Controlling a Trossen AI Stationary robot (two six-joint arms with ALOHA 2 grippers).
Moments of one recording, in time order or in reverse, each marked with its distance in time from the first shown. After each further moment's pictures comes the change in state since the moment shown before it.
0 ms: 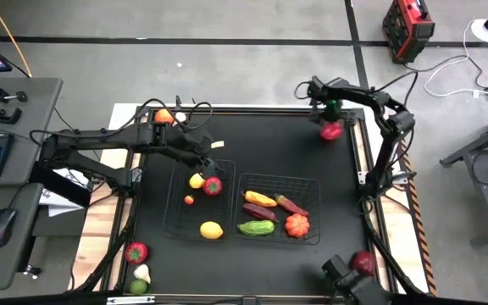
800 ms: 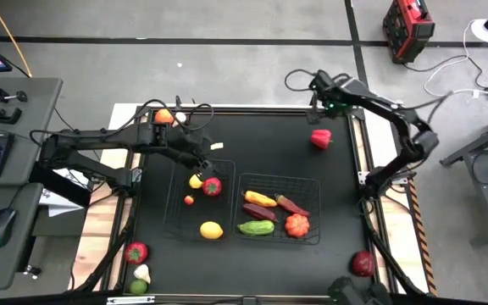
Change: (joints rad) left arm 0.001 0.000 0.000 -0.062 -0.001 0.045; right arm 0.139 -0.308 0.001 0.023 -0.035 -0.552
